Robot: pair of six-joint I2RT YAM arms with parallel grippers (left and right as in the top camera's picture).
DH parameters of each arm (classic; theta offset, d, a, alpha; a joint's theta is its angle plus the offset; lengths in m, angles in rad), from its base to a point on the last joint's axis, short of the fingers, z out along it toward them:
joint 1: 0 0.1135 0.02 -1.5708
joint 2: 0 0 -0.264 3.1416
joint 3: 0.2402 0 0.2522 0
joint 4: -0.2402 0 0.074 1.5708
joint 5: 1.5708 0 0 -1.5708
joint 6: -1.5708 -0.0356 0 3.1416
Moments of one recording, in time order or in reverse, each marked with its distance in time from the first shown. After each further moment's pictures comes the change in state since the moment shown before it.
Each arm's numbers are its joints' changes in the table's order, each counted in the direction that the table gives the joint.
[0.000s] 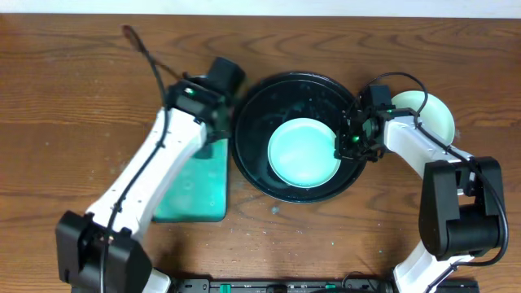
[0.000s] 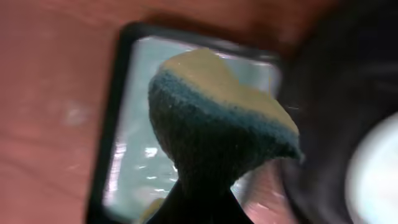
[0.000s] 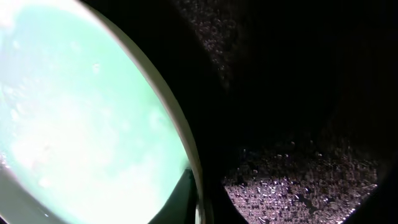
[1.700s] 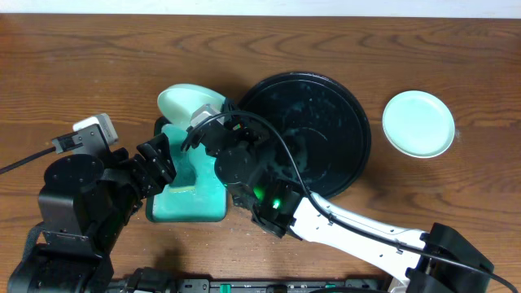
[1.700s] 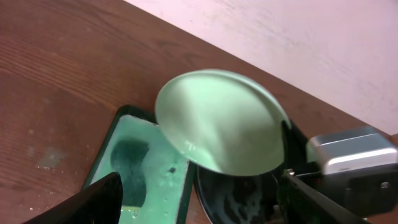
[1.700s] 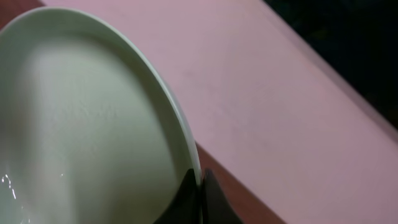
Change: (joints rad) left arm 0.251 -0.883 -0.213 0.168 0.306 -0.079; right arm 0.949 -0.219 0.014 1.039 1.144 0.738
